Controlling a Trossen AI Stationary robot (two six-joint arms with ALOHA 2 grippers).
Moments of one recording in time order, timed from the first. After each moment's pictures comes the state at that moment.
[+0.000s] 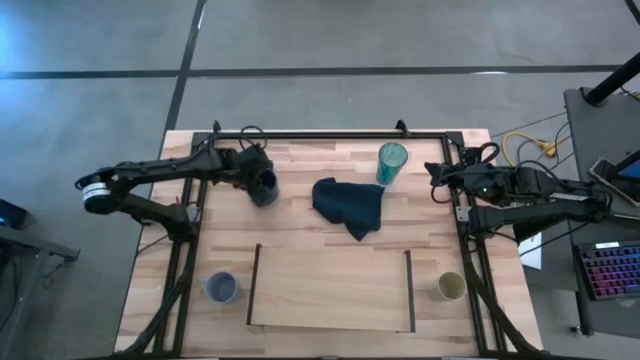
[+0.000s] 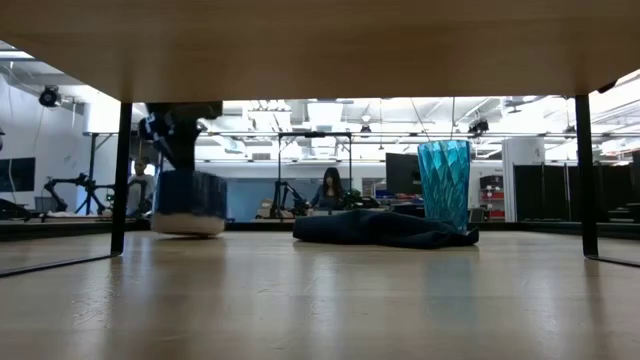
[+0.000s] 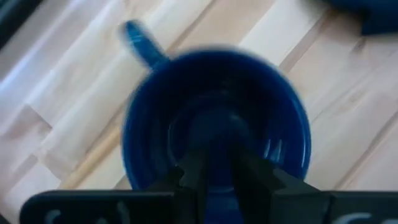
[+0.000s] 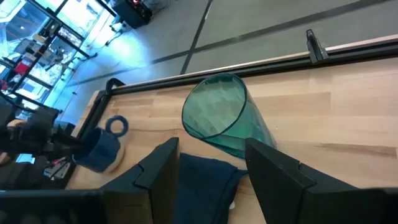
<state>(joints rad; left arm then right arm) 0.43 1.24 0.85 -0.76 -0.14 -0.26 -0.03 0.55 0.75 -0.84 0.68 1.15</state>
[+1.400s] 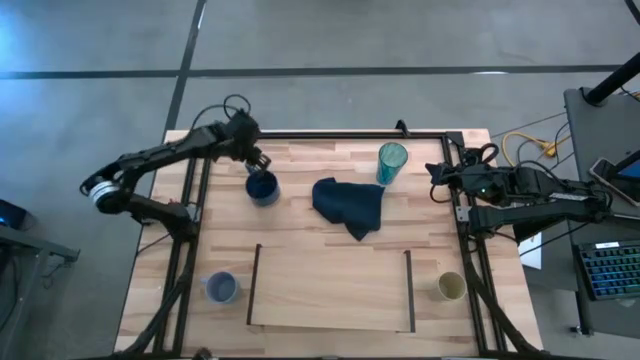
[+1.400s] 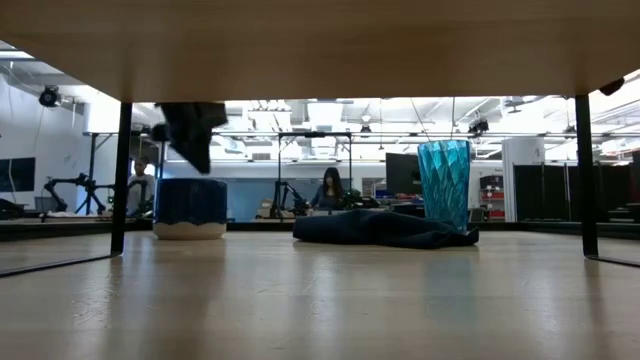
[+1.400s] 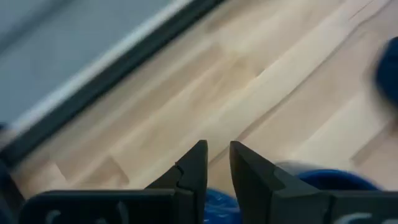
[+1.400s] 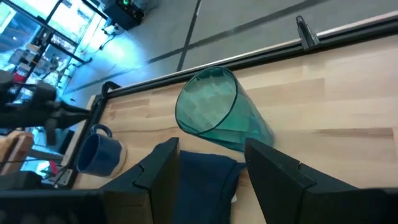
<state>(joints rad) 0.76 1.31 0.93 -0.62 -0.09 -0.10 -0.03 0.55 0.75 -0.88 0.67 1.25</state>
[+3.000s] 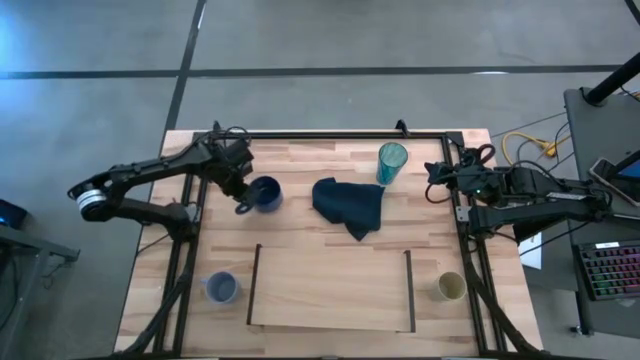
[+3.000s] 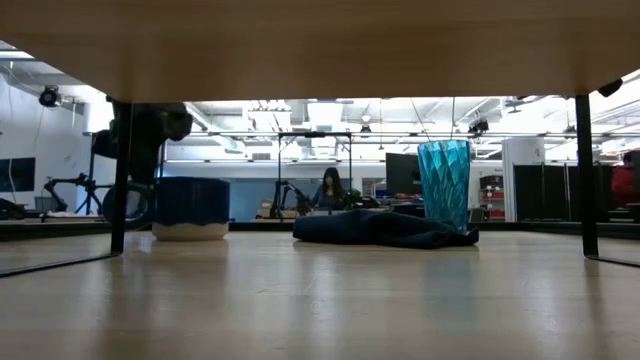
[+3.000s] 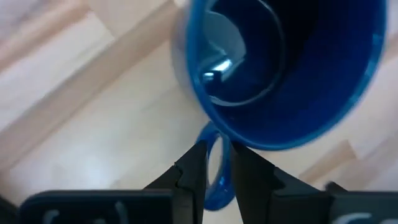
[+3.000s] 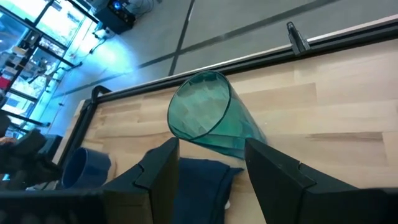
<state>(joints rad) 0.59 1.17 0.78 -0.95 0.19 -0.36 -0.03 0.59 0.75 -0.88 0.71 1.26</state>
